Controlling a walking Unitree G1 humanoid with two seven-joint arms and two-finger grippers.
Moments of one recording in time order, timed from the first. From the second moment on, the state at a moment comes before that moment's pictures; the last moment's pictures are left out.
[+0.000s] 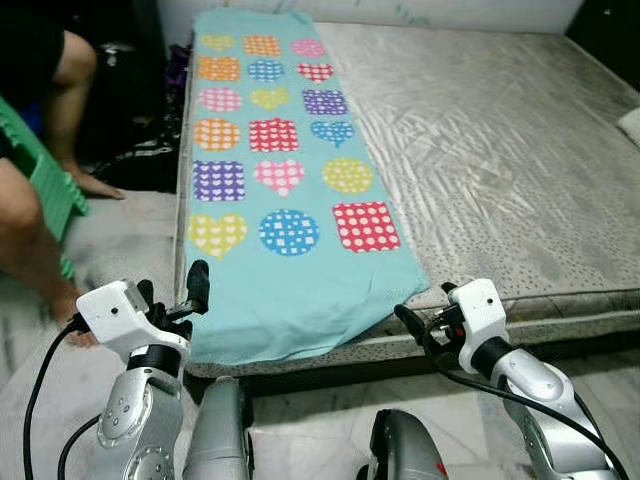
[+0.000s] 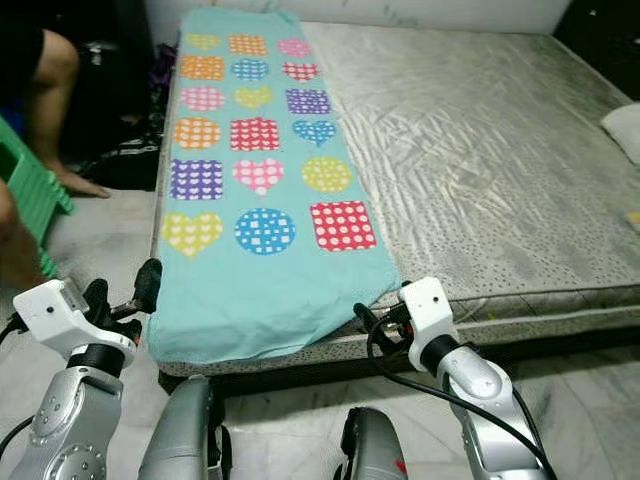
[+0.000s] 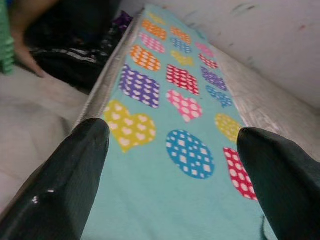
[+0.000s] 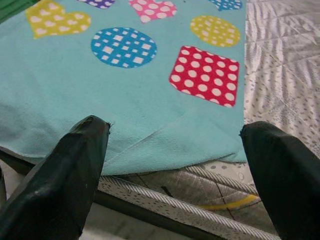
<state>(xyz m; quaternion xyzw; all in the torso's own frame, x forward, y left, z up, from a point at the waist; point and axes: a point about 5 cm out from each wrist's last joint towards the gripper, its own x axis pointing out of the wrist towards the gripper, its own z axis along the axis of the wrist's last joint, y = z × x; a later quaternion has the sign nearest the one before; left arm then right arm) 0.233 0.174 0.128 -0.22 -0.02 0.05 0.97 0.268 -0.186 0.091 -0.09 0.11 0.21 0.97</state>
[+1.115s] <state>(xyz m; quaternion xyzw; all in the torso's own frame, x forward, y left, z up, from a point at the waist) 0.234 0.176 0.129 -0.22 -0.02 0.05 0.97 0.274 -0.184 0.093 -0.09 0.10 0.20 0.97</state>
